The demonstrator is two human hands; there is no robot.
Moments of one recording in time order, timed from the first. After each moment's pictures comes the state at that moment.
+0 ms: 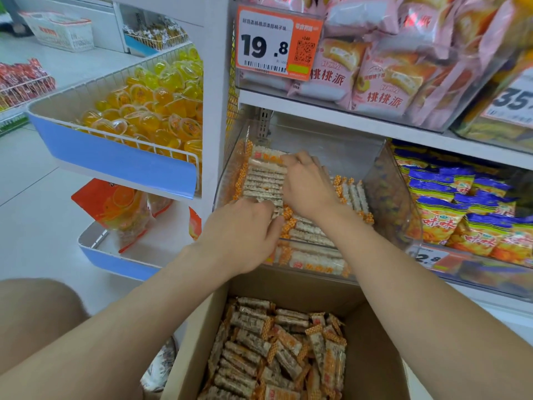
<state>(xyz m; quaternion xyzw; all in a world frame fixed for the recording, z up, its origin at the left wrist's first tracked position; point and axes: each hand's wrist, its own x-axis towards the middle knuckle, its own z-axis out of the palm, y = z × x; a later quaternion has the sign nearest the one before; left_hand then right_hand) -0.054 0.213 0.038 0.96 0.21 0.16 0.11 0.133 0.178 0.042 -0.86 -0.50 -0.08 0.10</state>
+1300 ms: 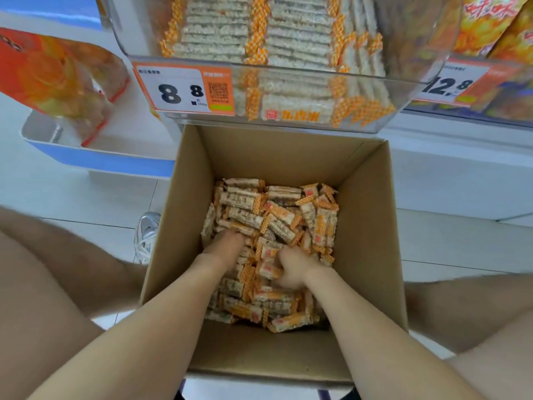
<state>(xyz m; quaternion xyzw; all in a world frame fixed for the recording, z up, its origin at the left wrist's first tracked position) -0.103 0.104 -0.258 0.89 0.20 -0.40 0.10 0.004 -0.049 -0.247 -0.77 -0.41 0.48 -0.07</state>
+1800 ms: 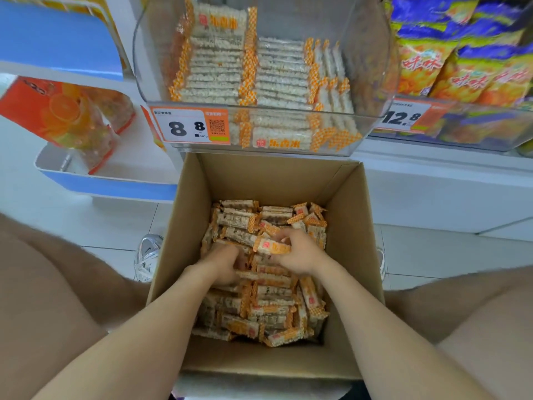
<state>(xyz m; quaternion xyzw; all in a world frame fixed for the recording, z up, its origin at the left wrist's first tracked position) -0.116 0.115 -0.234 0.87 0.26 -0.29 0.30 0.030 -0.046 -0.184 -0.84 -0.29 0.42 0.19</state>
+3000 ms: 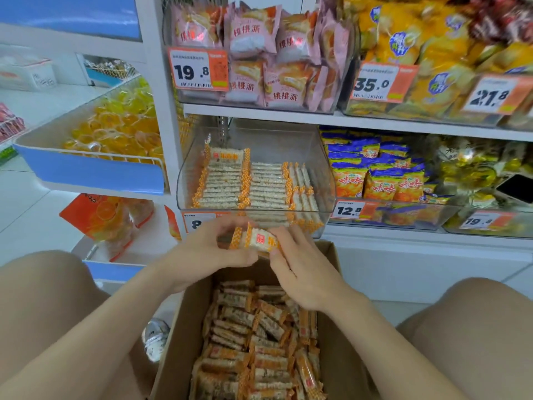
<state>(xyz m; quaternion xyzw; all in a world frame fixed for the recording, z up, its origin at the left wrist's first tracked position) -0.119 0.132 0.048 0.78 0.15 0.07 0.61 0.014 -0.056 0.024 -0.82 -0.51 0.10 0.24</state>
